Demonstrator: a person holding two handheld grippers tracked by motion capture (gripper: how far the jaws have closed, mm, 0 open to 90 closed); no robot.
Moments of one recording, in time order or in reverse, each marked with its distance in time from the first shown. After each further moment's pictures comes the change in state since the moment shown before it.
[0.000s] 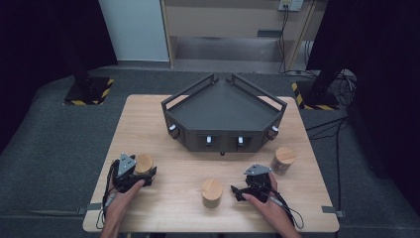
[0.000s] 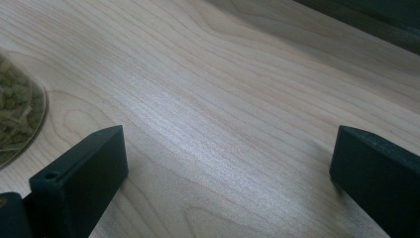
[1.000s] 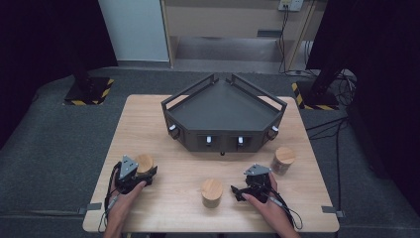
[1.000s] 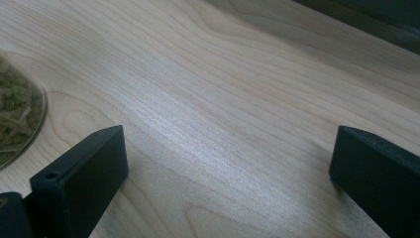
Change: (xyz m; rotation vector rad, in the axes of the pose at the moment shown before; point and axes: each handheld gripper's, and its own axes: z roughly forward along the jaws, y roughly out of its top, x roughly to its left) left arm 0.001 -0.010 0.005 -0.014 -0.023 0.006; right arm 0.003 -0.001 -0.001 -0.001 -0.011 0.007
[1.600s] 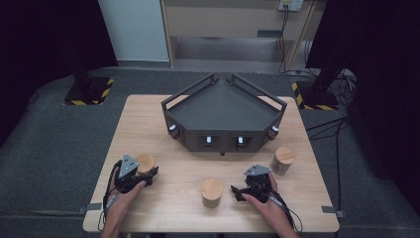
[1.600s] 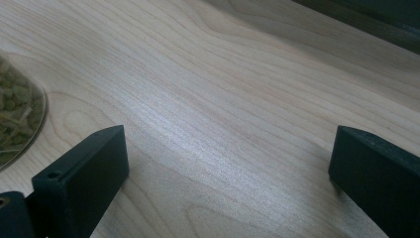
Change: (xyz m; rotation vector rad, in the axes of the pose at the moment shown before) left arm 0.004 0.012 -0.006 -0.001 -0.045 0.032; right arm 0.001 0.000 0.000 -0.001 -0.001 0.002
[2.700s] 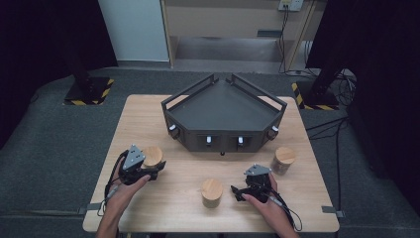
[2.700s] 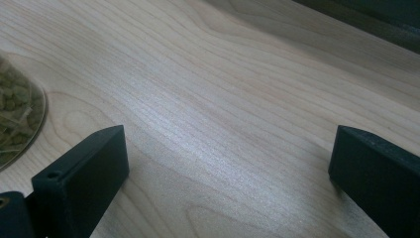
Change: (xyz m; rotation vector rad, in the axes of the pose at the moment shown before) left arm 0.007 0.045 0.002 -0.023 -0.119 0.113; right arm 0.000 0.000 0.000 0.001 0.001 0.001
